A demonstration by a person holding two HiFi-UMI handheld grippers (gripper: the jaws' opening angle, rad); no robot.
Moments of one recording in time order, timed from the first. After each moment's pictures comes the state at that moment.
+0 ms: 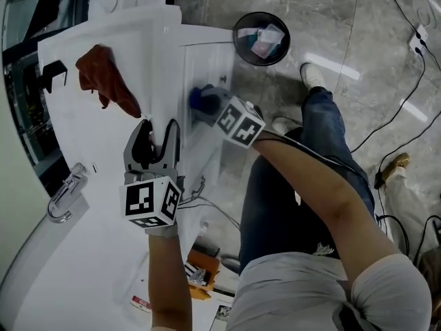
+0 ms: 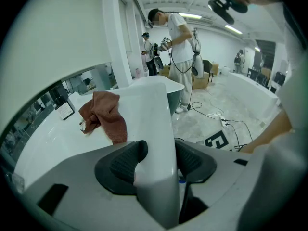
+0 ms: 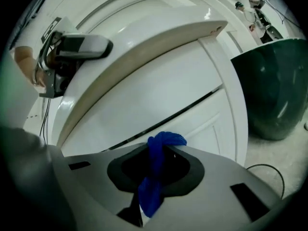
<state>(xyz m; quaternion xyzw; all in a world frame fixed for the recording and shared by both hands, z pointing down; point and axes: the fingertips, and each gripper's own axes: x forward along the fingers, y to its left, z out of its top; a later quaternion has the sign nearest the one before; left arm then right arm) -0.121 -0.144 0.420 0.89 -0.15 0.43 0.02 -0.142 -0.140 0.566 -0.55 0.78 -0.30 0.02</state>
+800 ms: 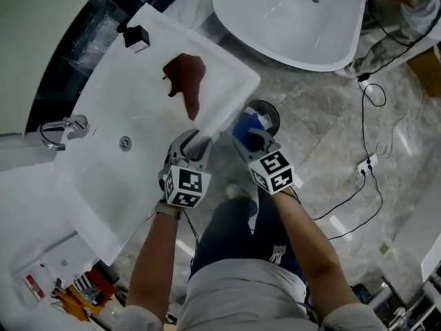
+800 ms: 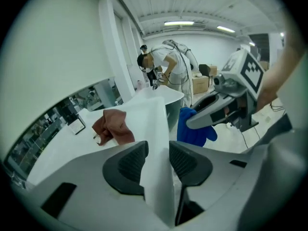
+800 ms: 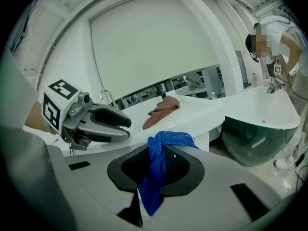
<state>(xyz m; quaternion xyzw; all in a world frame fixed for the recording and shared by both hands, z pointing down) -0.121 -0.131 0.388 0.90 -0.17 0.39 -0.03 -0.051 -0.095 0.405 -0.58 0.76 -0.27 -0.09</state>
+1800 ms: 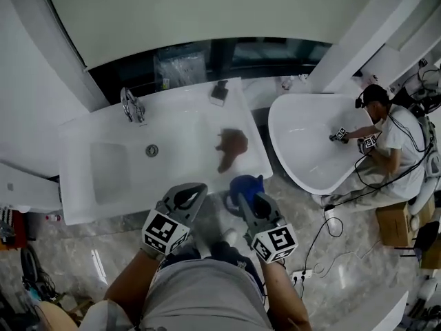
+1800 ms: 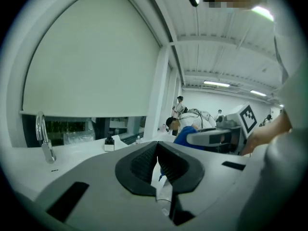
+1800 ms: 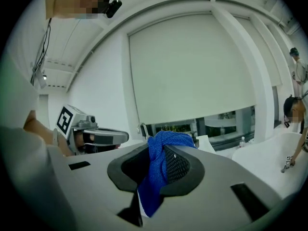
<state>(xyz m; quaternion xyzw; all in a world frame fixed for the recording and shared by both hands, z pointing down) -0.212 -0.114 0.144 0.93 -0.32 0.08 0.13 -0.111 -0.100 0.142 -0.49 0.86 -0.13 -0.06</state>
